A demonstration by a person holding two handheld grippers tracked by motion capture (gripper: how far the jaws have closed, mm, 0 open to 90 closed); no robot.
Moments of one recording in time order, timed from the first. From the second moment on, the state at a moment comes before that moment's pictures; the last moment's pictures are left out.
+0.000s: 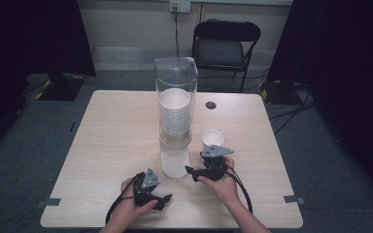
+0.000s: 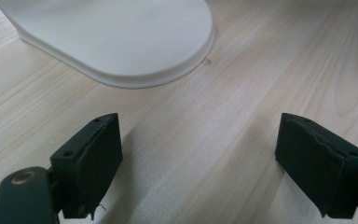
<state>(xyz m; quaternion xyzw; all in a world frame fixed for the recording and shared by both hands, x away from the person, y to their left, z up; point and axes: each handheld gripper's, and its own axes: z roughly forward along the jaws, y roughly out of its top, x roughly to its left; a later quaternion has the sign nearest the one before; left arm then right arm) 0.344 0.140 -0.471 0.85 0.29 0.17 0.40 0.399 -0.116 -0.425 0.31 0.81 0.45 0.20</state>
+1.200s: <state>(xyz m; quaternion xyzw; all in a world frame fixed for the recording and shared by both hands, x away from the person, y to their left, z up) 0.345 0.141 -0.471 0.86 0.29 0.18 0.40 0.404 -0.081 -0.391 0.29 0.79 0.49 0.21</state>
